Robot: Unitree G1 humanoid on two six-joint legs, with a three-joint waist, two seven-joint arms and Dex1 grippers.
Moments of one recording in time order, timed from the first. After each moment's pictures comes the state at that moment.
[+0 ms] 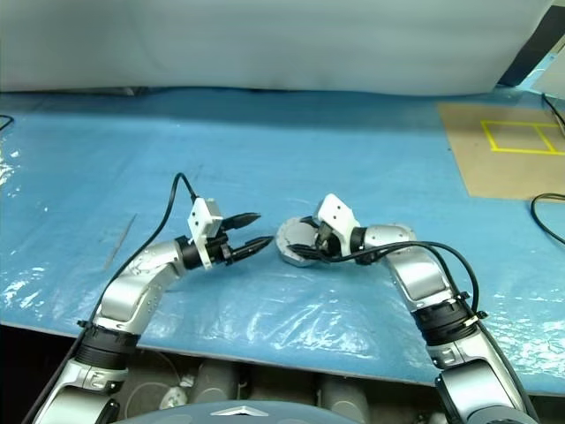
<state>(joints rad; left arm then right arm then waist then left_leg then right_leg) -0.25 0.34 -0.11 -0.07 -0.36 0.25 -0.86 -0.39 -0.52 0.25 -0.06 0.20 0.45 0.91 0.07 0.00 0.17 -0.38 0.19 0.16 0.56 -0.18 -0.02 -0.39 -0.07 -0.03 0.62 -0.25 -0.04</state>
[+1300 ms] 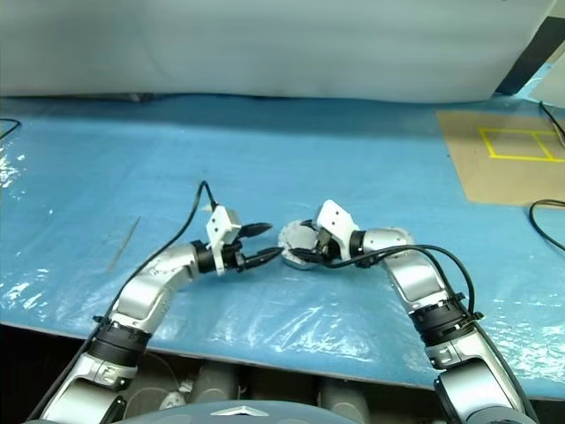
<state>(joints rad) -0.29 0.32 -0.21 0.08 -0.26 0.23 -0.87 -0.38 -0.52 0.28 0.02 0.15 0.34 0.92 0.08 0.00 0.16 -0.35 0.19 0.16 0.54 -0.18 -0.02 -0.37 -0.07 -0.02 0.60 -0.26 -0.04</state>
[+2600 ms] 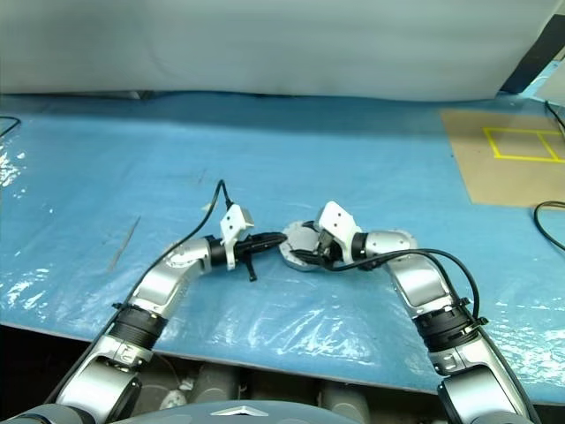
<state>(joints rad) -0.38 0.27 -0.22 0.22 -0.20 0.12 -0.92 -0.36 -0.53 0.27 -0.03 0.16 0.38 0.90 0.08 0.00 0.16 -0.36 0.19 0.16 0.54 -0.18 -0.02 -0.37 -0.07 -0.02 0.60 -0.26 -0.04</state>
